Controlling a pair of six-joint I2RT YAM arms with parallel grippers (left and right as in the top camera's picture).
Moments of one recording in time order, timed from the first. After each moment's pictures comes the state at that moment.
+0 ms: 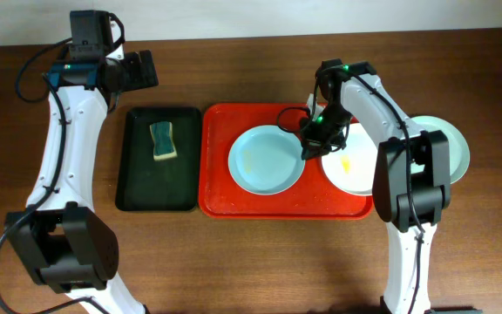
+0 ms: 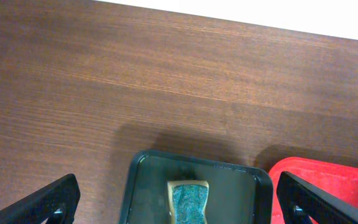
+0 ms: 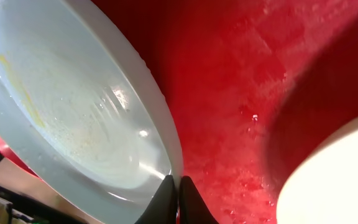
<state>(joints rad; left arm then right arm) 0.02 1.92 1.83 -0.81 -0.03 -0.12 0.19 2.28 1.85 -1.30 -0.41 0.18</state>
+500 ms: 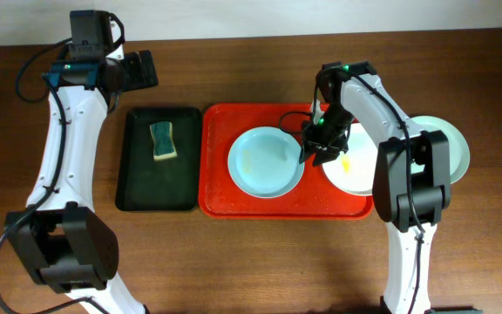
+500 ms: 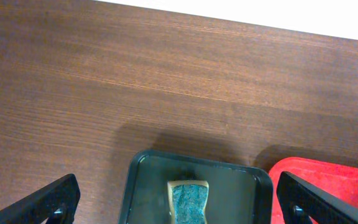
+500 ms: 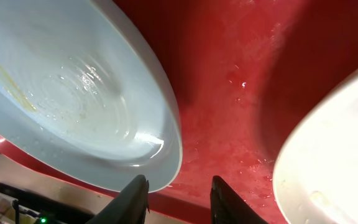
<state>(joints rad) 0.02 1.92 1.83 -0.81 -0.03 -0.12 0.19 2.28 1.85 -1.36 -0.40 0.22</state>
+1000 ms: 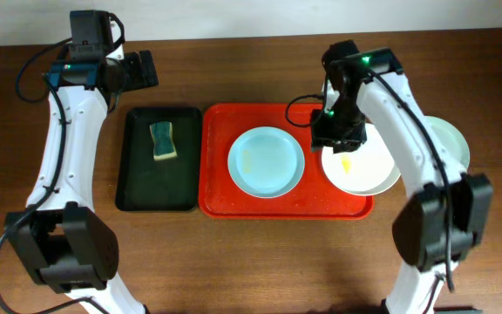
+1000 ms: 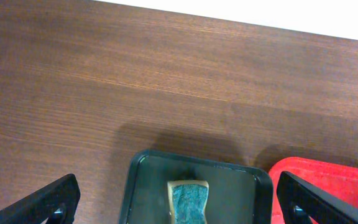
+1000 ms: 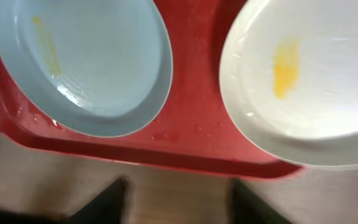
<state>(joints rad) 0.02 1.92 1.83 -0.81 -0.03 -0.12 0.26 1.97 1.85 -1.45 -0.15 0.28</state>
